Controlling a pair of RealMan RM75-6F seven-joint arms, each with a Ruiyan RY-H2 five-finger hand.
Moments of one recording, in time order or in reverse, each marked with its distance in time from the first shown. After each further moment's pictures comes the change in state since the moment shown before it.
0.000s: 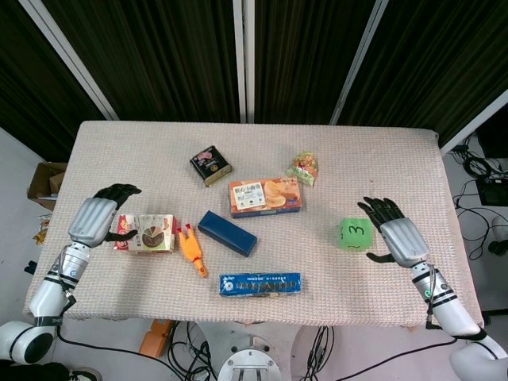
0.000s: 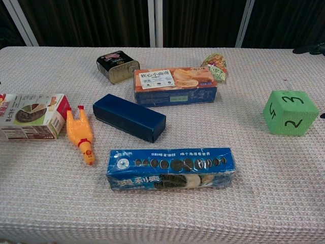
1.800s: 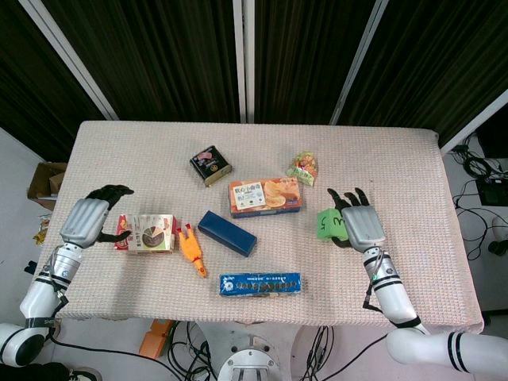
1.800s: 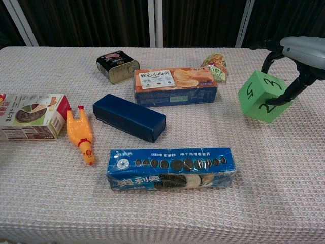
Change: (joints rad) left arm 0.010 0.038 0.007 -0.006 -0.004 -0.017 -0.037; right arm 0.198 -0.175 0.080 -0.240 0.517 0.062 -0.466
